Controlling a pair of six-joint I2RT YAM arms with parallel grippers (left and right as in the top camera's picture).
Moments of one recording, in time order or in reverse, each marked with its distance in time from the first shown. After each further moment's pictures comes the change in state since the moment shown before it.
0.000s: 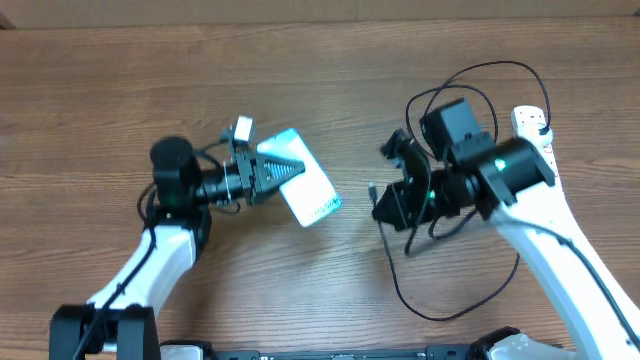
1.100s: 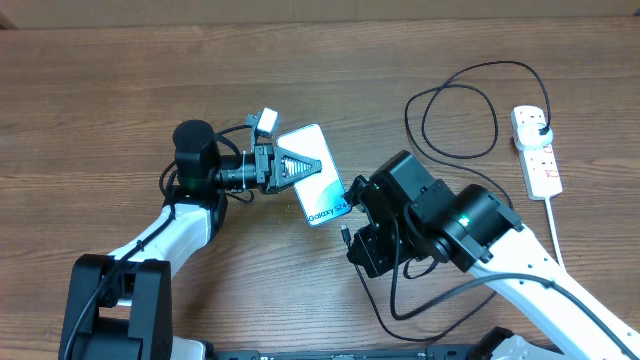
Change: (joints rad) left arm -0.070 0.174 0.088 0.119 0.095 0.076; right arm 0.289 -0.083 -0.121 0.090 0.100 0.183
